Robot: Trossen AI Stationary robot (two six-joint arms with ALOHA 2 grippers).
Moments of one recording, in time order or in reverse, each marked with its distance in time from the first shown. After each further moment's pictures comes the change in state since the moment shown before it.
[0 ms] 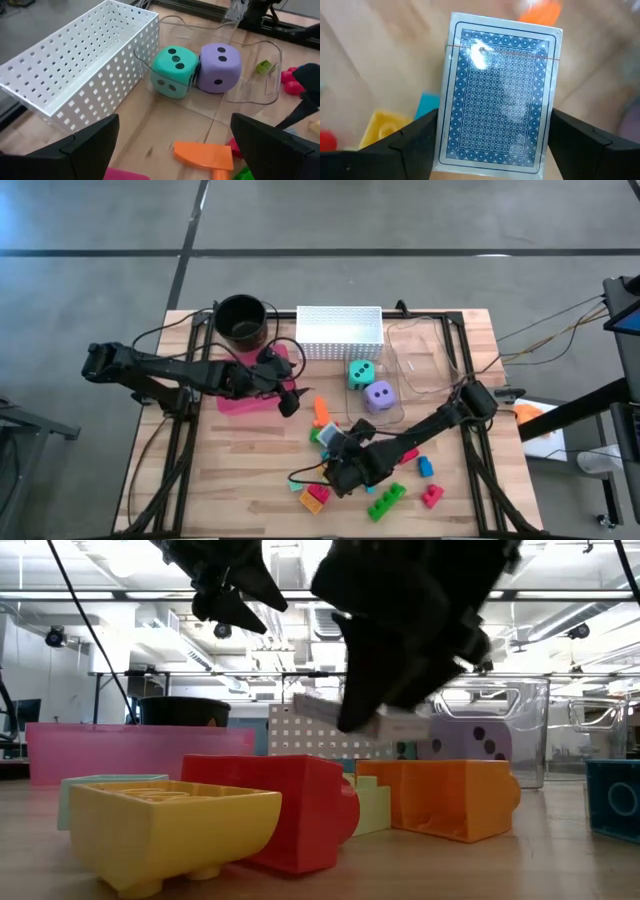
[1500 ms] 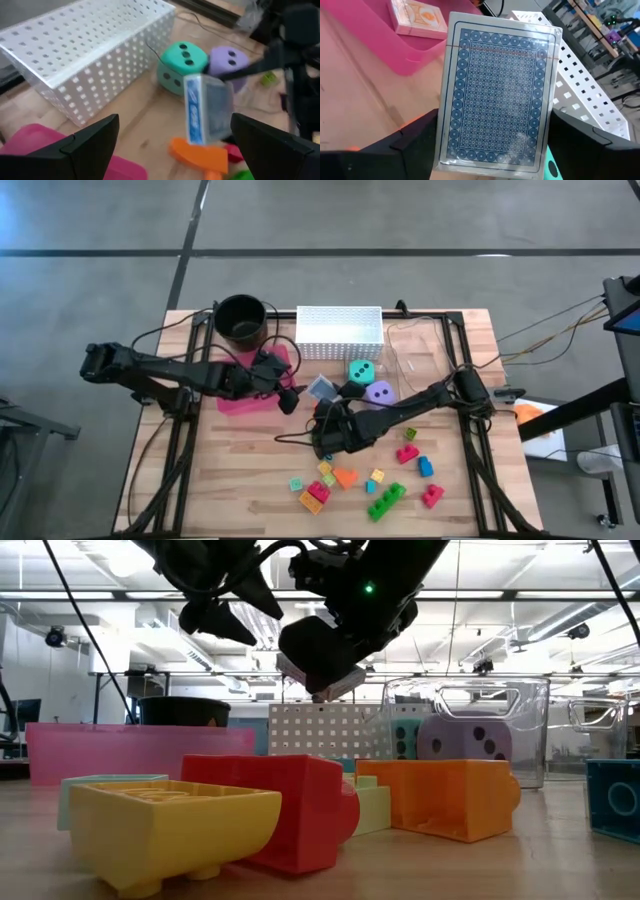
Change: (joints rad) left arm 0.013 -0.018 -0.050 0.016 -0.026 -0.163; right arm -0.189 -0.002 0.029 0.037 0.395 -0.417
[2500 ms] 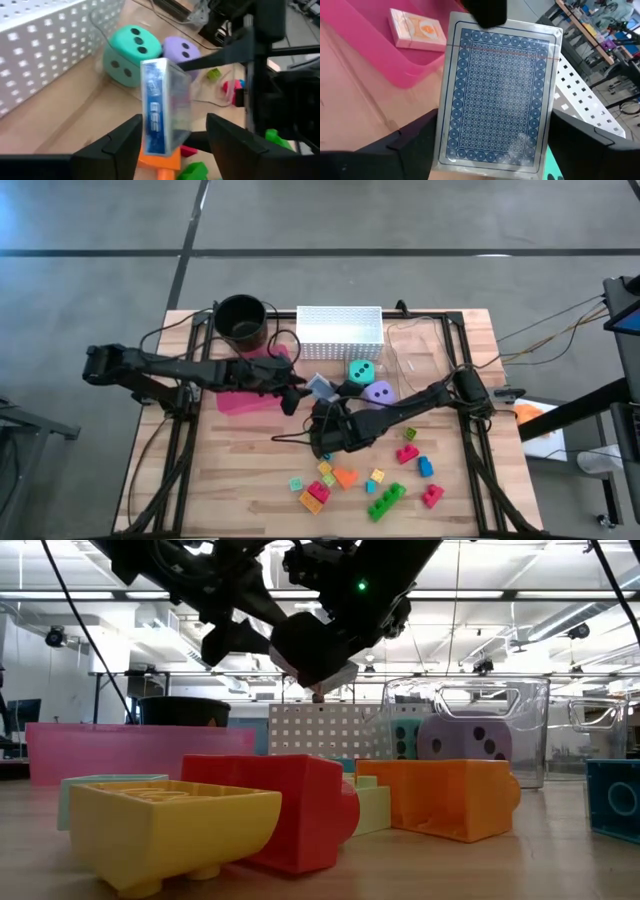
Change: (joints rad) left arm 0.109 0.028 -0.135 0.298 0.390 -0.029; right arm -0.006 0.001 0.000 0.078 0.031 -0.070
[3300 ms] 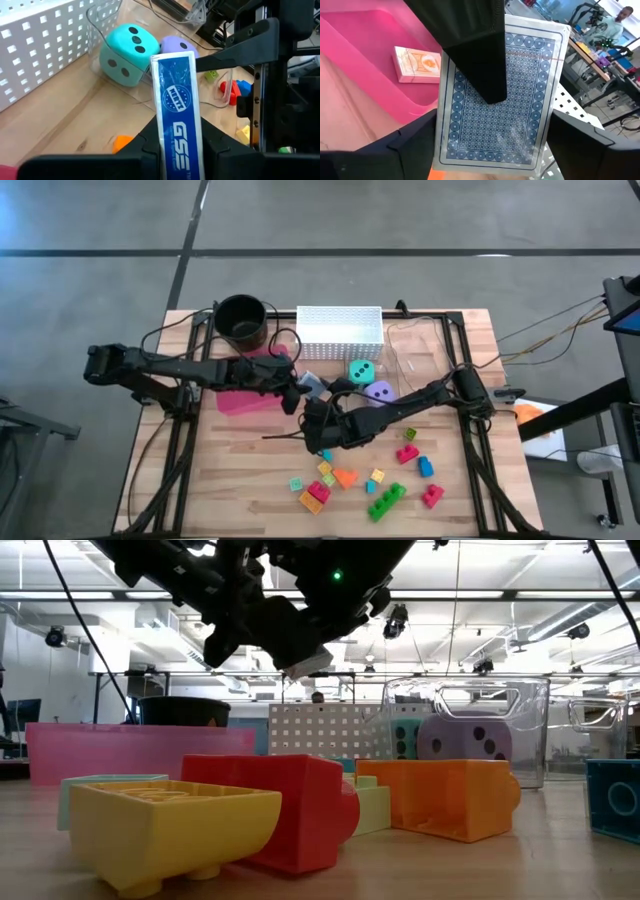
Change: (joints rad) left arm 0.003 0.009 0.002 0.008 0.031 -0.006; right arm -0.016 0.000 0.000 0.249 0.046 -0.210
